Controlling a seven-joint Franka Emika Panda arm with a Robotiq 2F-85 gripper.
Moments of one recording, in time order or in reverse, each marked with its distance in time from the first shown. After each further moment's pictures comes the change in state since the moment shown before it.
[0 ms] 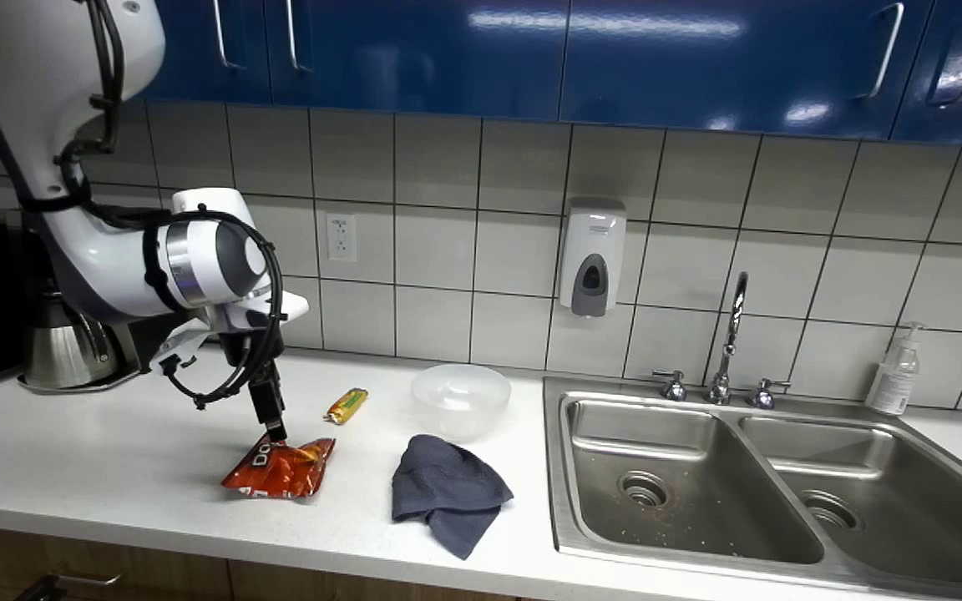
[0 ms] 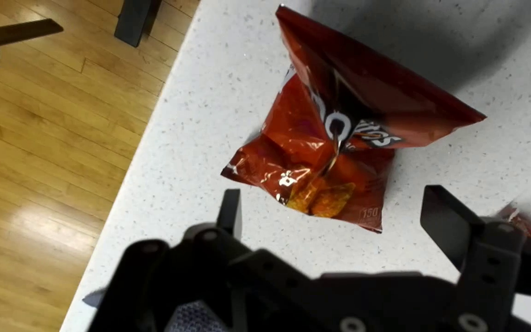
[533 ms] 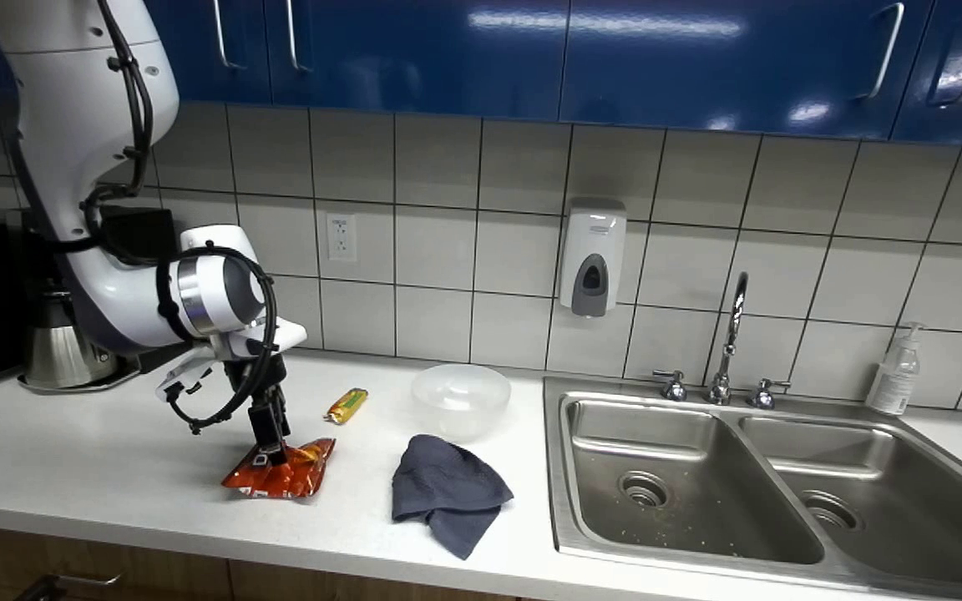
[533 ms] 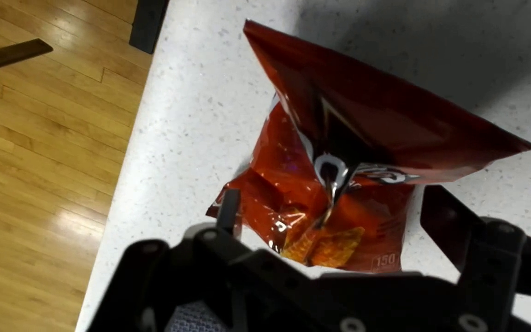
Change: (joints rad) arm 0.111 0.172 -0.081 0.102 0.026 0.001 0.092
